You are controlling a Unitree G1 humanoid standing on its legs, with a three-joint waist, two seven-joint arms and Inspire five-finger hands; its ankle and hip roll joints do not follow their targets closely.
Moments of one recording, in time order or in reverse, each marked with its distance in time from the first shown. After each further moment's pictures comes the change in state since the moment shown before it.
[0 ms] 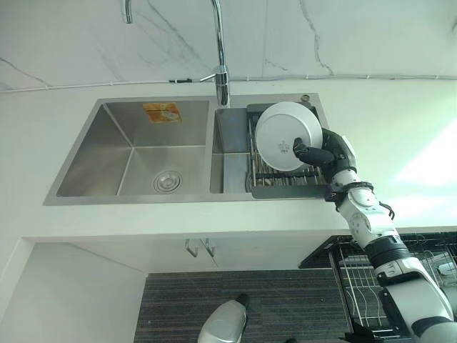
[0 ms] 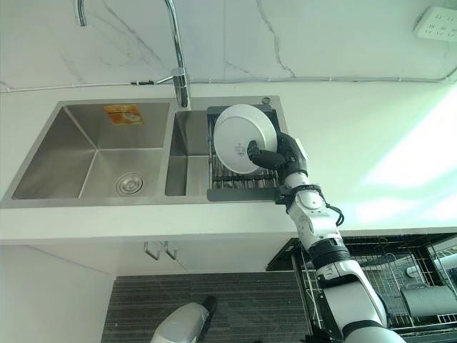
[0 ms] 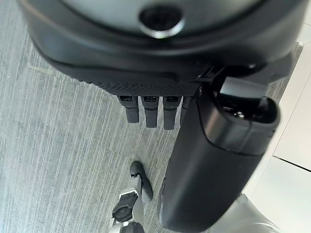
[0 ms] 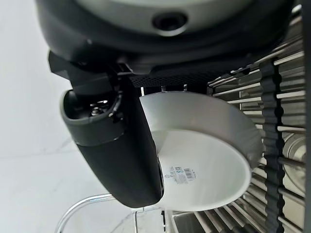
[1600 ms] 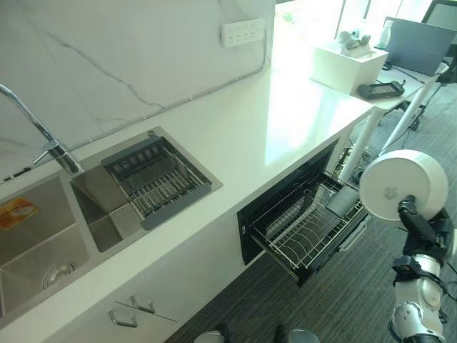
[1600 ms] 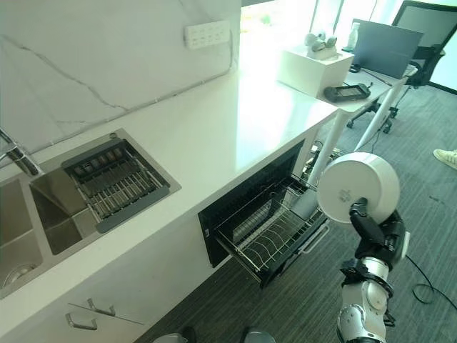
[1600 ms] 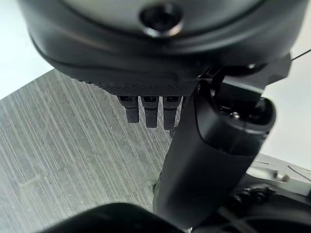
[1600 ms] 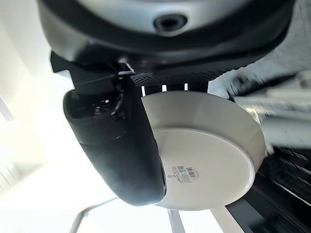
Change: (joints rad) left arm 0.004 -0.003 -0.040 0.025 0.053 0.034 0.057; right arm 0.679 0.060 -0.375 -0.254 0.220 -0.329 -0.127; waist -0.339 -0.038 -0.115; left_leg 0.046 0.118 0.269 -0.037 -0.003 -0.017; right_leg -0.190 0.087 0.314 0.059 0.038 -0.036
